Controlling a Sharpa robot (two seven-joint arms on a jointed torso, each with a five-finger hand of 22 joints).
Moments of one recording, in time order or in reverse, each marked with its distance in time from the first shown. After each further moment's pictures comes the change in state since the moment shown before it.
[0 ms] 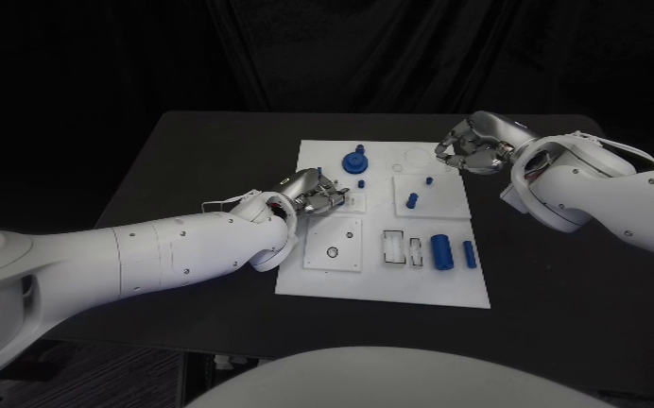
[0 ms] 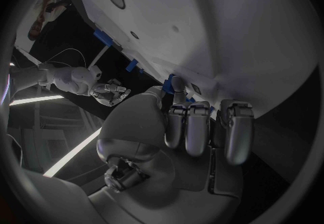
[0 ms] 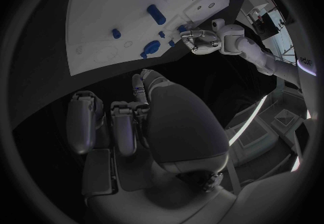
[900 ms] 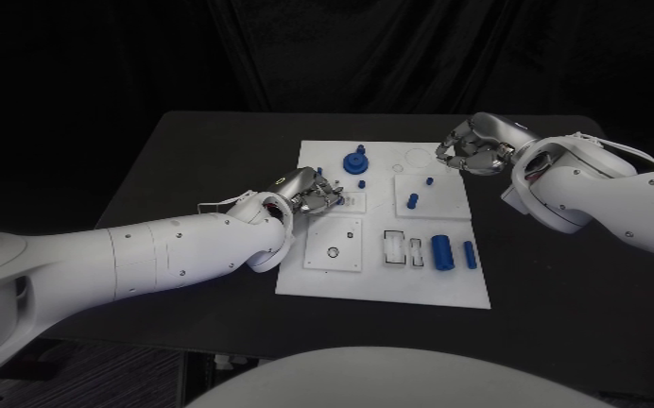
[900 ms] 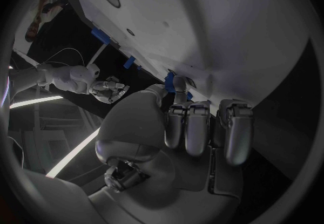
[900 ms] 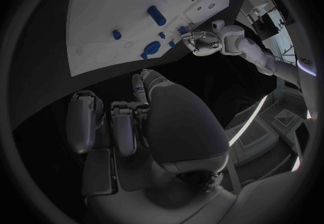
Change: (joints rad) left arm 0.000 -0.017 -0.002 0.012 -0.012 -0.037 -0.012; left_hand 0.035 -0.035 0.080 -0.001 0.050 0.009 -0.001 0.000 -0.001 0.001 -0.001 0.000 0.000 -0.002 -0.002 0.004 0.000 0.000 -0.002 -0.005 0.004 0.000; right arm -0.002 0.000 0.000 -0.002 0.000 0.004 0.000; right_hand 0.000 0.000 0.000 0.000 0.000 0.000 0.000 0.000 0.000 0.000 0.000 0.000 0.001 0.000 0.000 0.000 0.000 0.000 -0.004 -0.004 -0.005 0.000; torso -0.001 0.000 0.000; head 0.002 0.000
